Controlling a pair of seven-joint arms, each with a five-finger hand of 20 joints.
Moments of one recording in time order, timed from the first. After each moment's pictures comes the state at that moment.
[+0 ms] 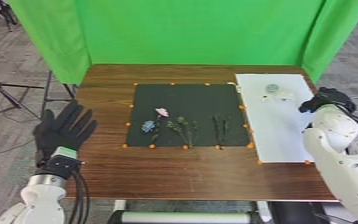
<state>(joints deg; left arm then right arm) 124.7 -50.0 -90.0 -120.5 6.8 13.0 25.9 -79.9 -52.8 78.1 -92.0 -136.3 -17.2 45.9</state>
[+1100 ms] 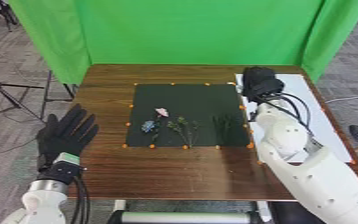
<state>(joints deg) 126.6 -50.6 -90.0 -120.4 9.7 12.2 25.5 -73.6 -56.7 58.1 -100.3 -150.3 -1.4 25.4</state>
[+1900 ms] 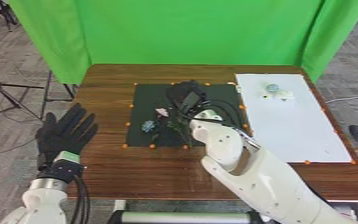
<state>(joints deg) 125.7 -51.0 -90.0 -120.0 10.4 12.7 24.9 -66.5 -67.2 40.3 -99.0 -157.7 -10.8 20.5</state>
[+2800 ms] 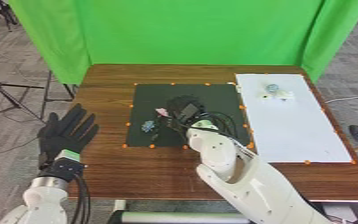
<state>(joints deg) 125.0 -51.2 -90.0 -120.0 9.8 14.3 23.7 -70.0 -69.6 41.1 -97.7 -157.1 -15.8 23.3</state>
